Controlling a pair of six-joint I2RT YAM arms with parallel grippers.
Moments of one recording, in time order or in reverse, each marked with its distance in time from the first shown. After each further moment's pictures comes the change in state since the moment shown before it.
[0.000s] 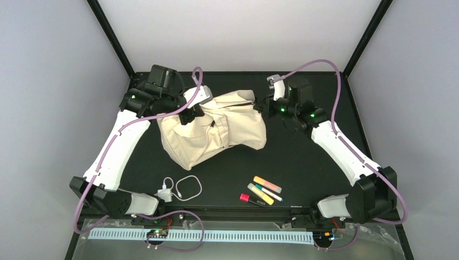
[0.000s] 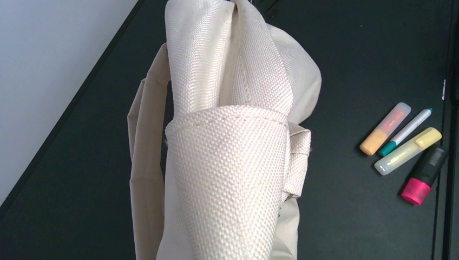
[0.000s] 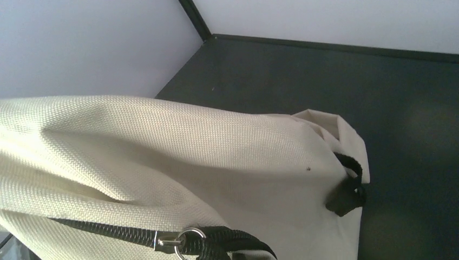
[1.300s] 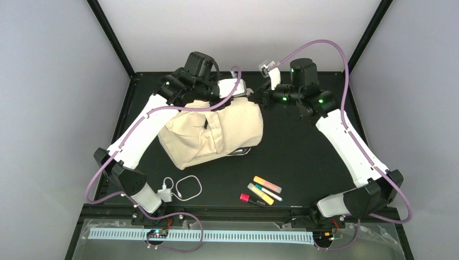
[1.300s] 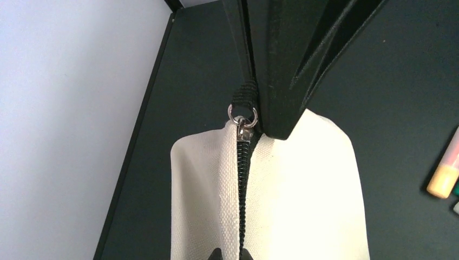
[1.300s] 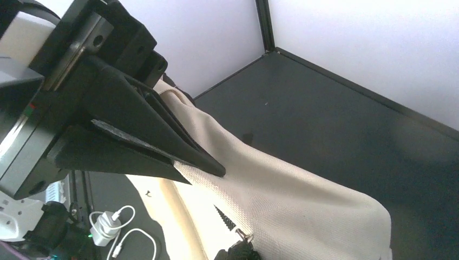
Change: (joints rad) left arm -0.254 0.276 0.285 0.129 -0.161 0.072; right arm 0.041 0.052 0.363 -0.313 -0.180 -0.249
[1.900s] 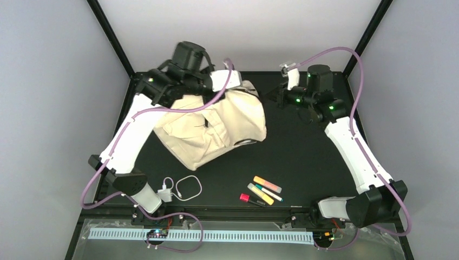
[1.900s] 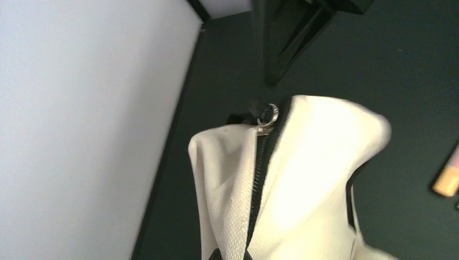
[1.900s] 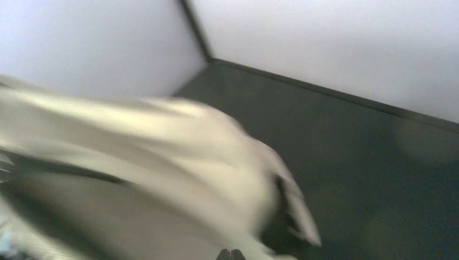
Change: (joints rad) left arm -0.023 -0.014 0.180 -0.140 -0.056 0.008; right arm -0.148 -0.090 -0.182 0.129 -0.018 0.108
